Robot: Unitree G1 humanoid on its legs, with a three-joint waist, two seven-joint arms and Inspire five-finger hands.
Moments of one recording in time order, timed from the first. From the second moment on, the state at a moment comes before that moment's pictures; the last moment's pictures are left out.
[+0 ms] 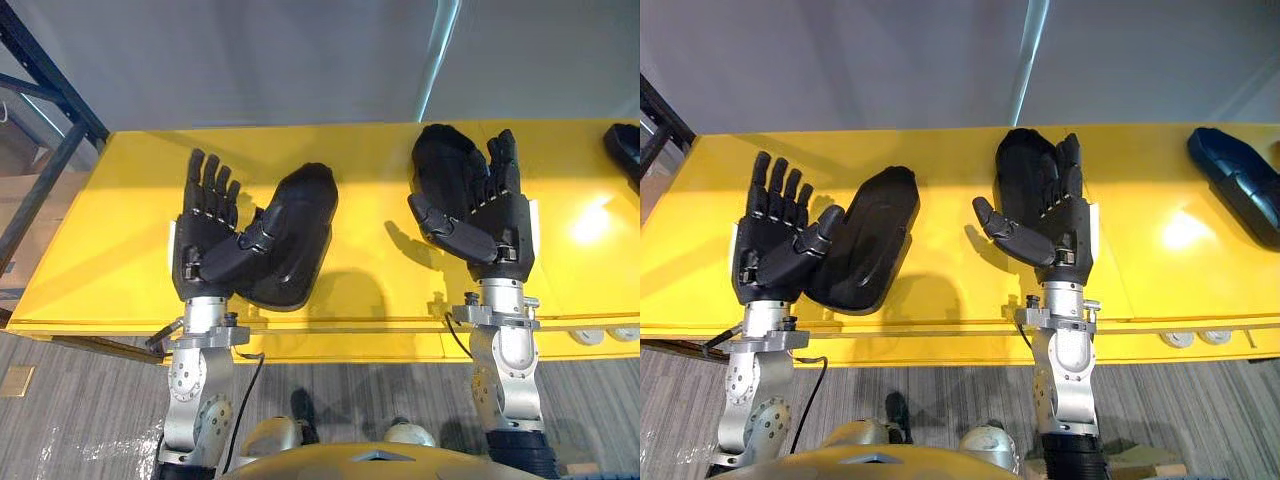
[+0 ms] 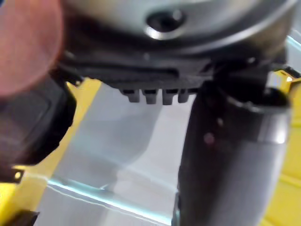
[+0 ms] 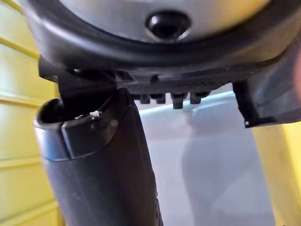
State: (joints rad) left arm 0.24 0.11 -0.12 -0.30 -0.54 -0.37 -0.02; right arm 0.08 -0.12 -0.05 -0.17 0.28 -0.39 0.02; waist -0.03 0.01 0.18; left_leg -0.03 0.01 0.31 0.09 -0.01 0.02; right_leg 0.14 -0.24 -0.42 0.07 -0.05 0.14
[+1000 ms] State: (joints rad) left arm 0.26 0.10 -0.20 -0.22 -0.54 -0.36 0.02; right arm 0.10 -0.14 0.08 -0.09 0.37 -0.39 0.04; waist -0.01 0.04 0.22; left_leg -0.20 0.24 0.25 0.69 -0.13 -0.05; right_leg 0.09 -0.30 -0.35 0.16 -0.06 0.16
